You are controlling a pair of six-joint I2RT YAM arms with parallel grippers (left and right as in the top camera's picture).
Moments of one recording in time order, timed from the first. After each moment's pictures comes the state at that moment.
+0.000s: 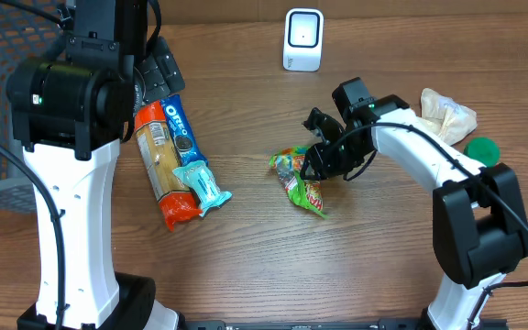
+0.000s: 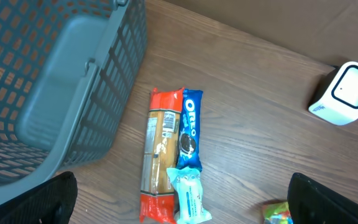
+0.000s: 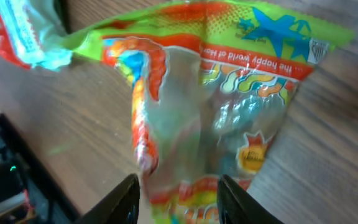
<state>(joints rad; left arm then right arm) -0.20 1.71 2.41 -1.65 -0.38 -0.56 0.37 1.95 1.42 -0.95 -0.59 -0.05</state>
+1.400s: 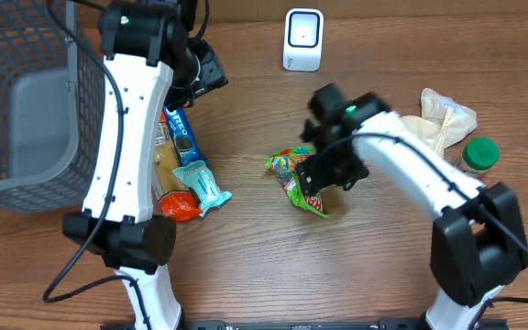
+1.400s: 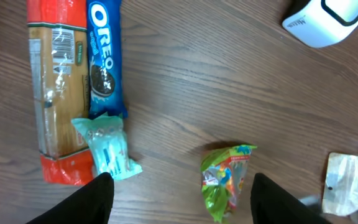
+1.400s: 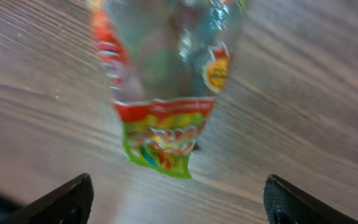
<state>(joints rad) -0.19 2.03 2.40 -1.63 0.01 -0.66 0.54 1.88 1.48 -1.16 -0.17 0.10</state>
